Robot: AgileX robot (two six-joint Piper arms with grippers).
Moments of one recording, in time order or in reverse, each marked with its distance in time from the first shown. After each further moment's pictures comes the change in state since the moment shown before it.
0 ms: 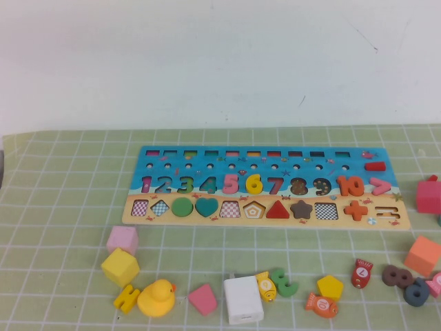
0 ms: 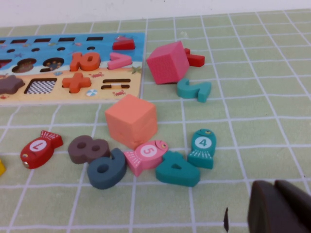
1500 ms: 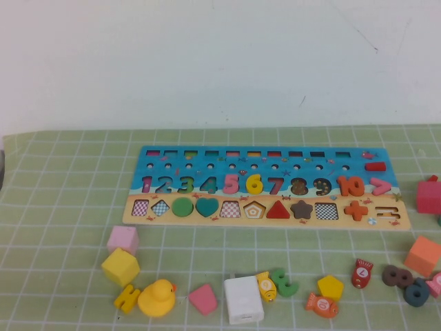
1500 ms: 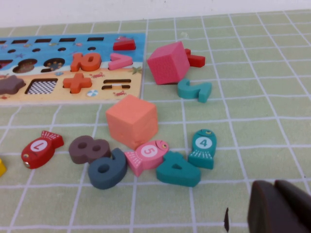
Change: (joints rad) right arm 0.000 0.000 0.000 0.000 0.000 0.000; left arm 0.396 -1.553 1.969 -0.209 -0.900 -0.043
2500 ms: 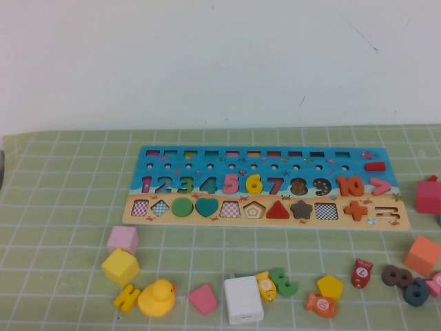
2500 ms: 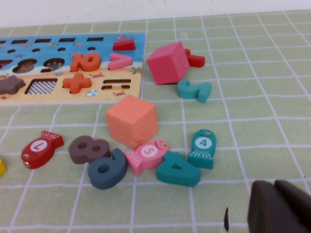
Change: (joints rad) right arm 0.000 0.000 0.000 0.000 0.000 0.000; left arm 0.065 -0.139 0.372 0.017 -0.047 0.033
